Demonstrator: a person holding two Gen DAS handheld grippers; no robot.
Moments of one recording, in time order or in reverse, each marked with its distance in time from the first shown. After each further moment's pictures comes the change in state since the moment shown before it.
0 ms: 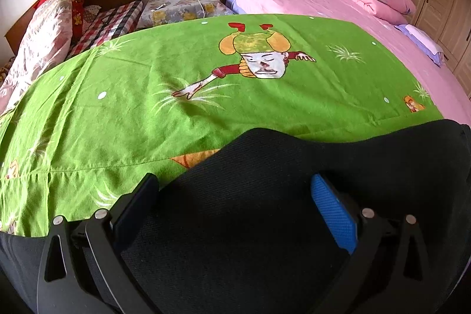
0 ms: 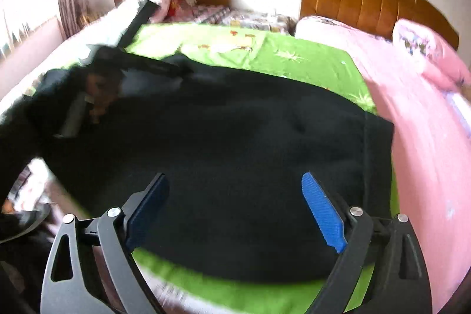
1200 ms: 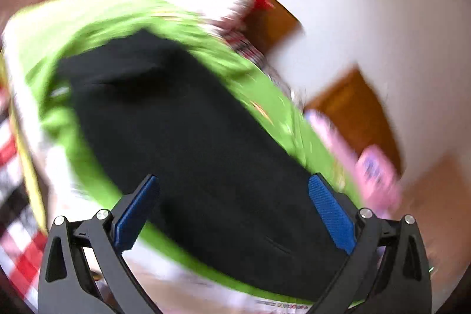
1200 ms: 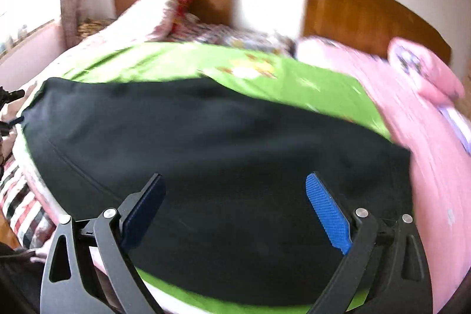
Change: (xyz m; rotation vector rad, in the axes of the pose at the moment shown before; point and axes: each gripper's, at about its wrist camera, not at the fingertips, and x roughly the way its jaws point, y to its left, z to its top) left arm -0.243 0.334 -0.302 -0.958 -0.435 -0.187; right arm -0.032 0.074 0.024 -0.029 -0.192 0.020
